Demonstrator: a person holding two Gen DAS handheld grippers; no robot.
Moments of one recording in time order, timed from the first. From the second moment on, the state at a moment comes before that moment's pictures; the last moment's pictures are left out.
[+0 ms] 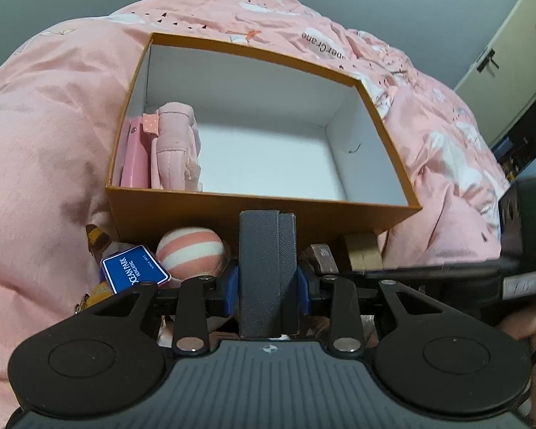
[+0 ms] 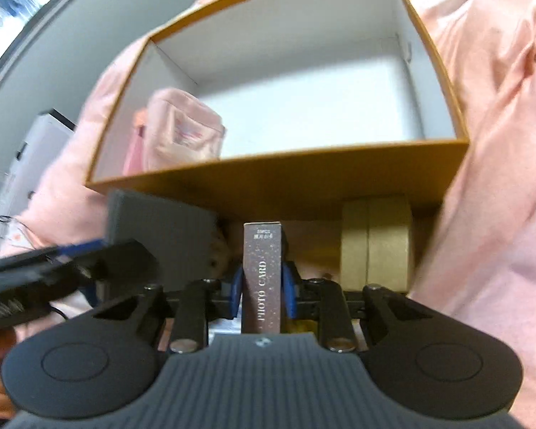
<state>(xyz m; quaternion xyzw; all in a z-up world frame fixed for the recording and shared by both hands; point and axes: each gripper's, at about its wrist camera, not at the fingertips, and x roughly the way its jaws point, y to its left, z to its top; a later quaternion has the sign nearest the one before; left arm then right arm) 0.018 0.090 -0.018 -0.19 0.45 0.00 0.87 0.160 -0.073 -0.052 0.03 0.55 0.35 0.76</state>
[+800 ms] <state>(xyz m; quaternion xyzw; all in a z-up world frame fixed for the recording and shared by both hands) 0.026 0.076 -0.039 -0.15 0.49 0.01 0.86 0.147 -0.066 -0.078 -0.04 0.56 0.36 0.74</state>
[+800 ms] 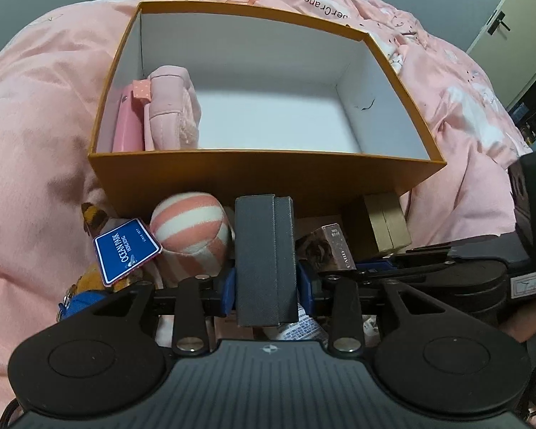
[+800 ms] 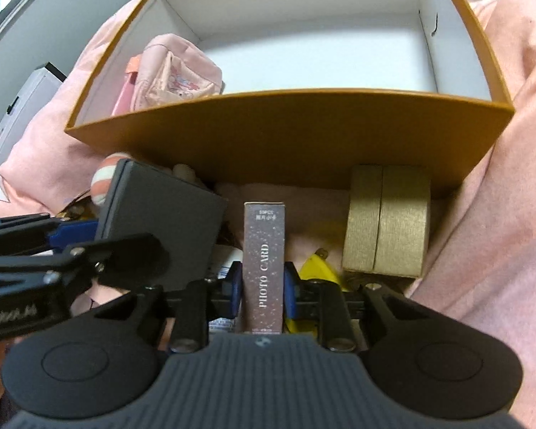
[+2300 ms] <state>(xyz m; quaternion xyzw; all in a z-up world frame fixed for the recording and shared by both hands) 0.127 0.112 -0.028 -0.14 0.51 0.07 0.85 0.238 -0.033 -0.055 0.08 0.51 0.38 0.77</state>
